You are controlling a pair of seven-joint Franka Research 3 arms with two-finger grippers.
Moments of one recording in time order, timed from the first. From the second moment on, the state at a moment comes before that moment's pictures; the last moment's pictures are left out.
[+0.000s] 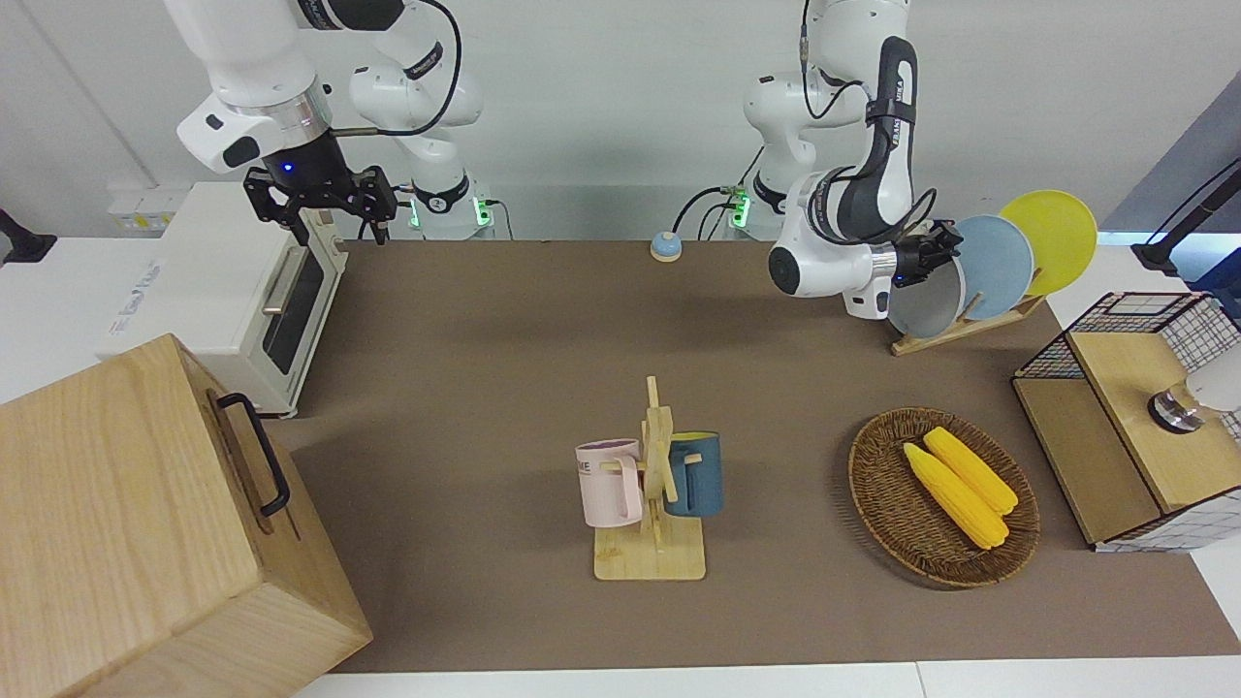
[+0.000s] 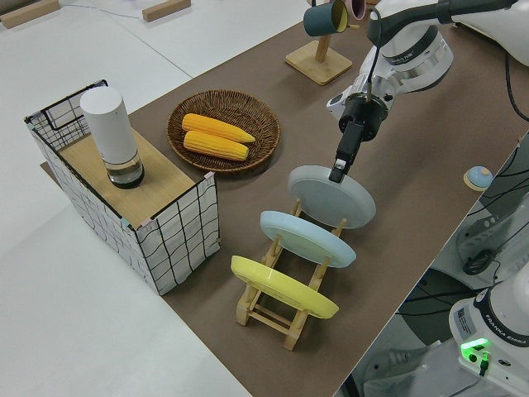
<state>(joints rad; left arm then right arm) 0.05 0.07 -0.31 -2.25 1.06 1.34 -0.82 -0.09 0.03 0.16 -1.48 -0.03 1.46 0.05</state>
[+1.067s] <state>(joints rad) 0.05 0.09 -0.31 -2.23 1.08 1.35 -0.82 -0.09 0.03 0.16 -1.48 -0.03 1.46 0.05</state>
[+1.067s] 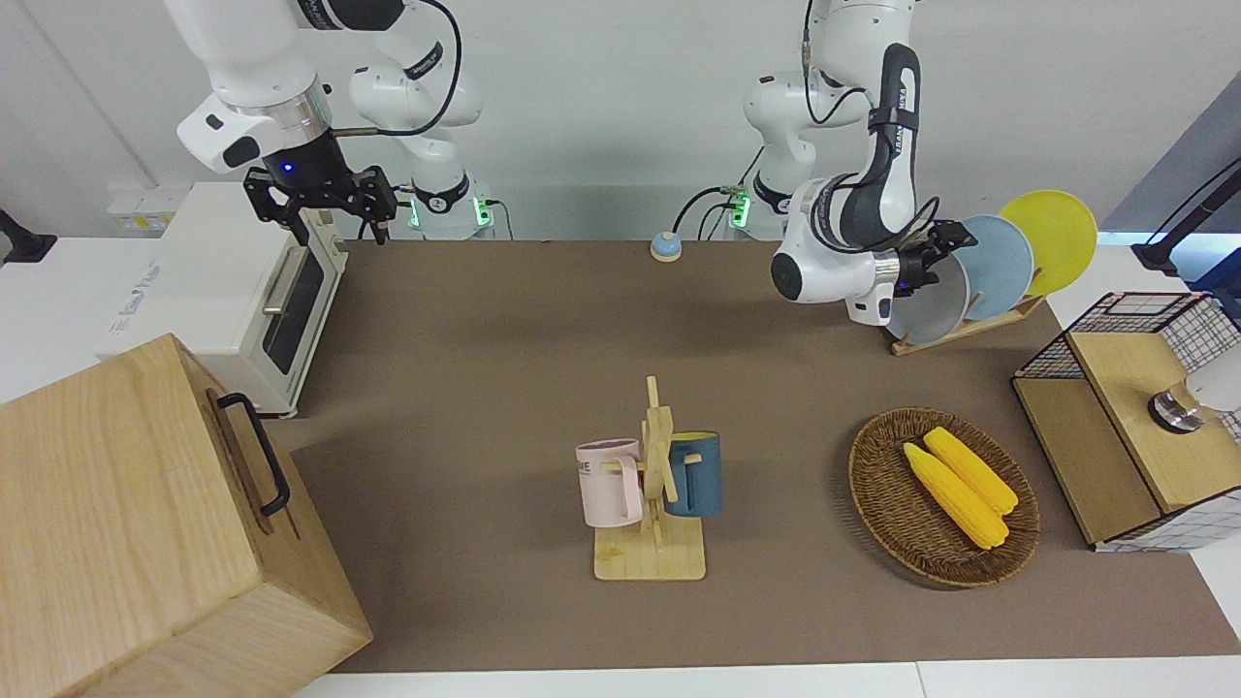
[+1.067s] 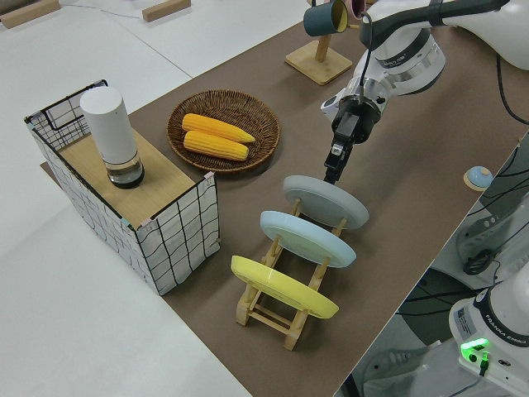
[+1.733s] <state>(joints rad) 0.05 0.07 -0.30 -1.80 0.65 1.34 -0.48 -0.09 0.03 0.16 -1.48 -0.03 1.46 0.05</state>
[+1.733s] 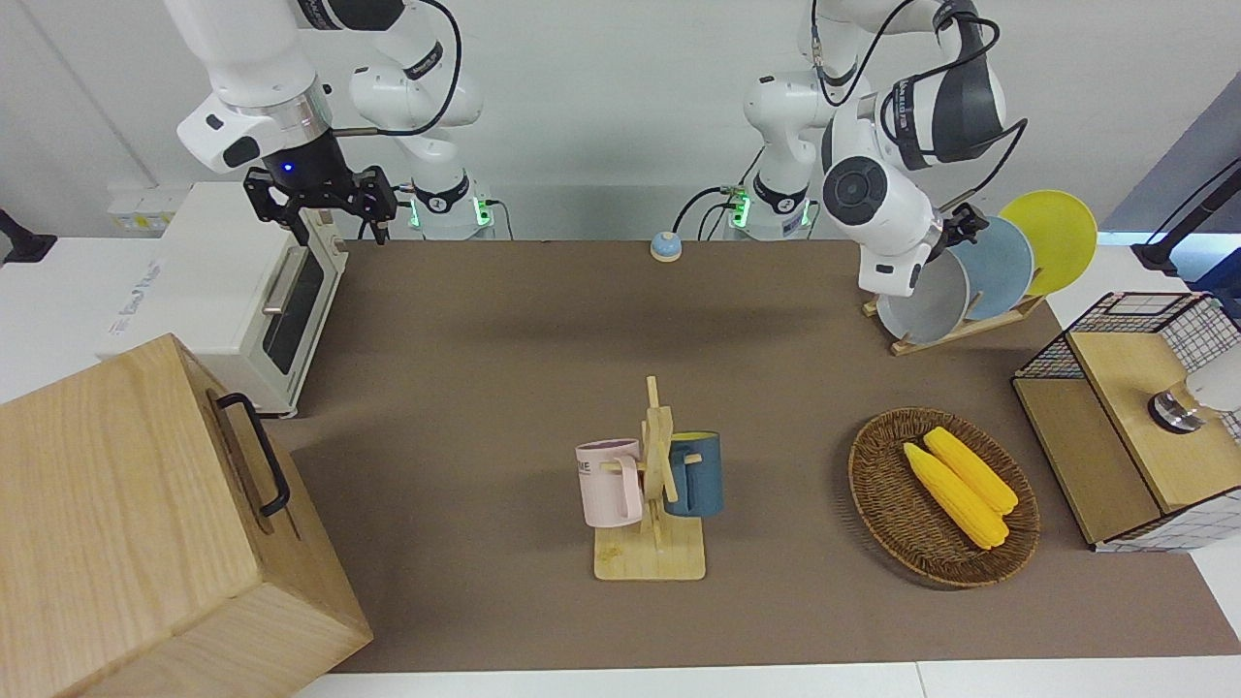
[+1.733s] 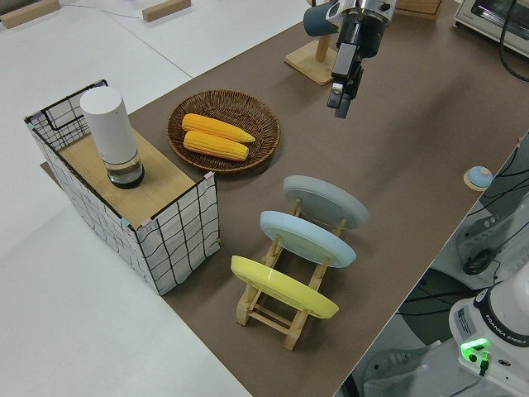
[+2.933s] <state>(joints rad) 0.13 0.06 -0.30 -1.59 -0.06 1.54 0.03 -0.09 0.03 0.16 -1.48 -0.03 1.46 0.05</state>
